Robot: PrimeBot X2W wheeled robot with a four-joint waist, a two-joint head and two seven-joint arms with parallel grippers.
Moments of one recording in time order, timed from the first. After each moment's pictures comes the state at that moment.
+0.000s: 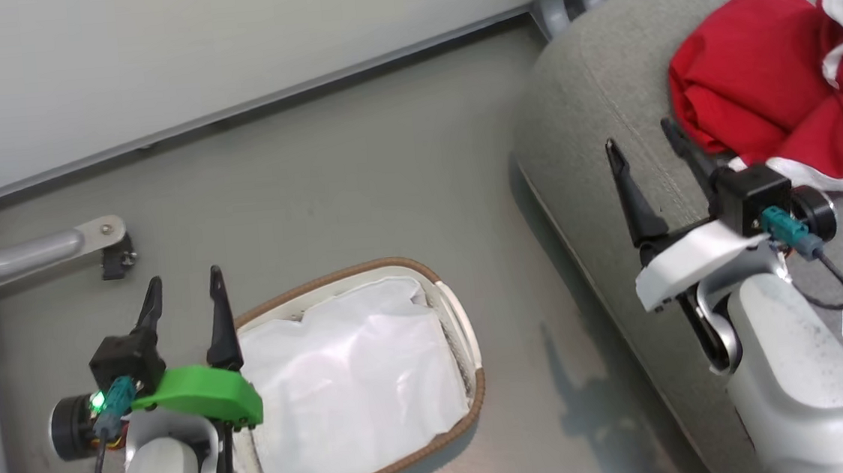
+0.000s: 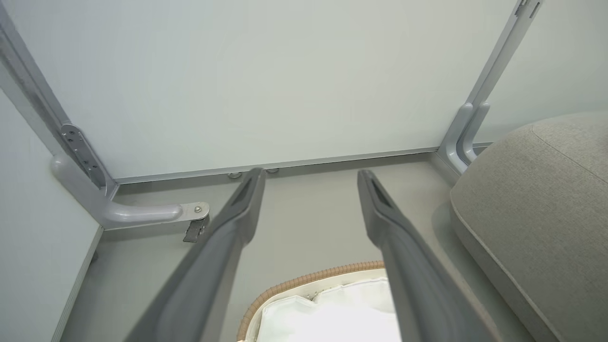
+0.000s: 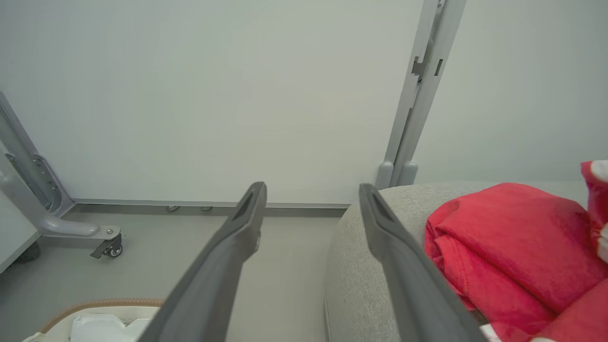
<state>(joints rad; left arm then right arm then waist) -0.30 0.07 -0.07 0.48 -0.22 -0.05 -0.26 -0.49 -0.09 0.11 0.43 0.12 0.13 -0.26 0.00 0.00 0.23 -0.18</state>
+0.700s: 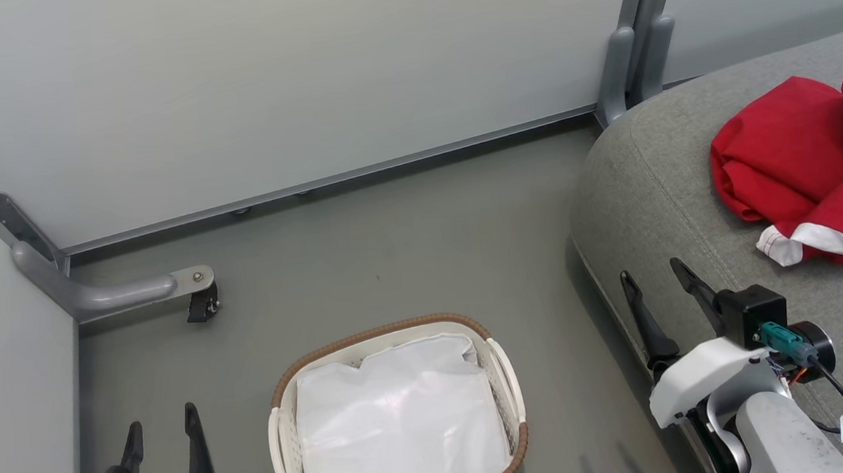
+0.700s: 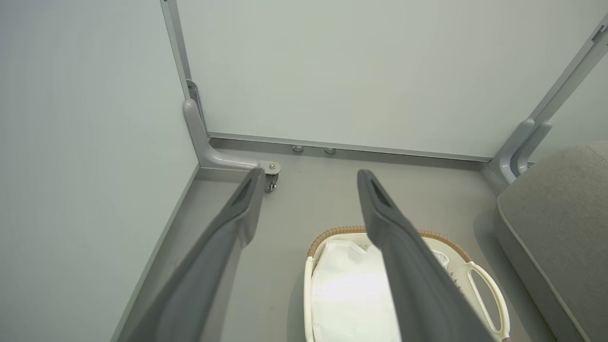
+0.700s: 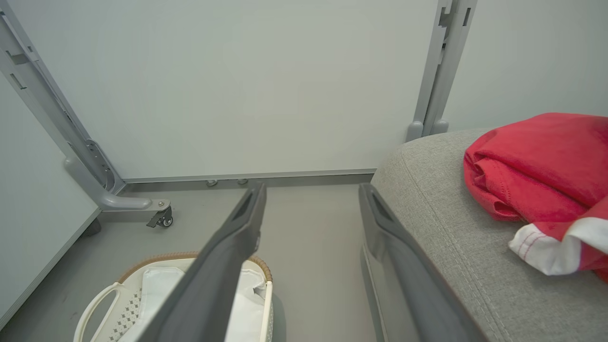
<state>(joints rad) -0.02 0.05 0.07 0.42 -0.24 -0.10 -0.26 -0.25 -0.05 0.07 0.47 0.15 0.13 -0.26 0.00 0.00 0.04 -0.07</state>
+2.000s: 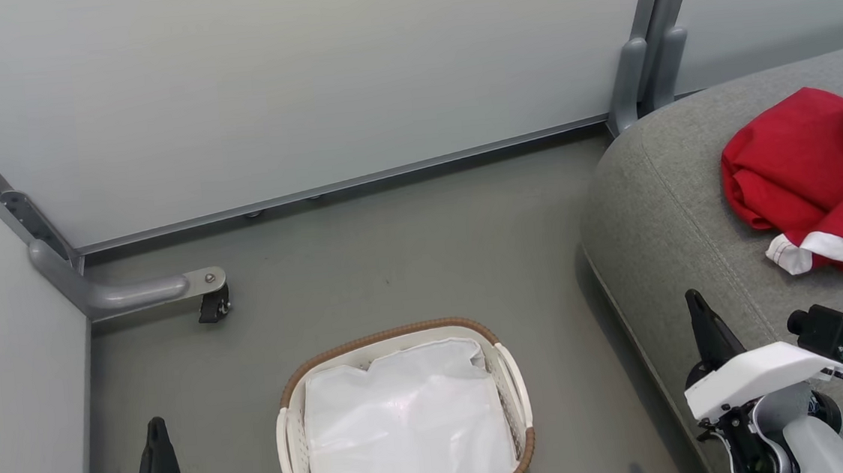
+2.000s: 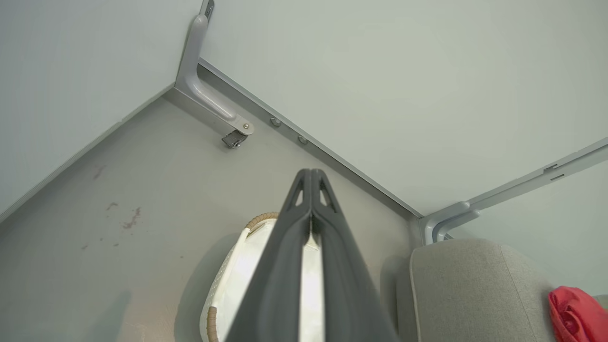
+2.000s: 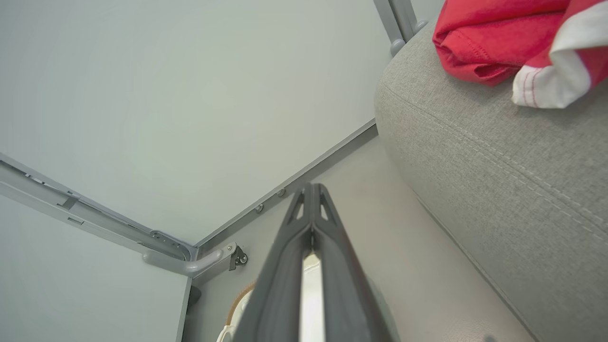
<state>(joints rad) -0.02 0.04 0.09 0.39 -0.76 -0.11 -0.12 -0.17 -0.04 0.01 0.41 0.70 0.13 -0.12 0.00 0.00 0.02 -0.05</state>
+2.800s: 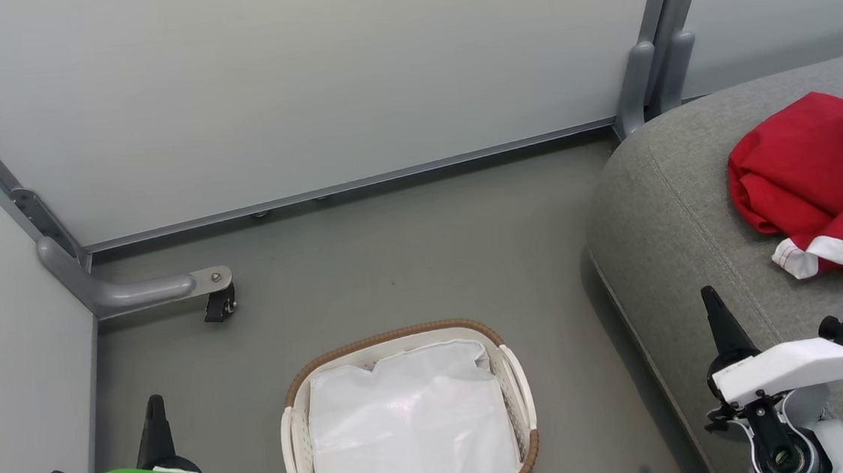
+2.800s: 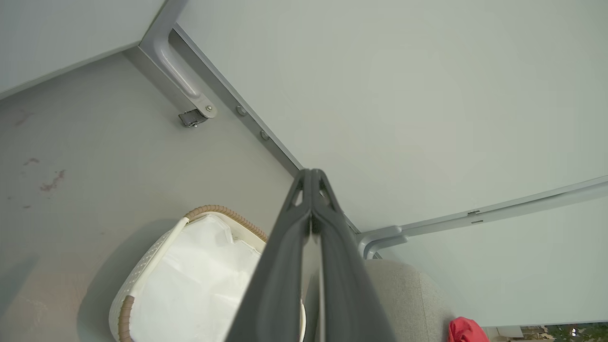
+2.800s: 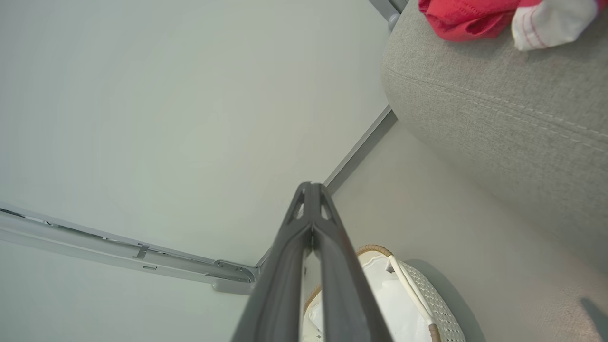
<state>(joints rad) -0.04 0.04 0.10 0.34 -1.05 -0.12 -0.04 -0.15 -0.04 -0.03 0.36 1.01 0.13 -0.04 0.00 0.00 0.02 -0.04</state>
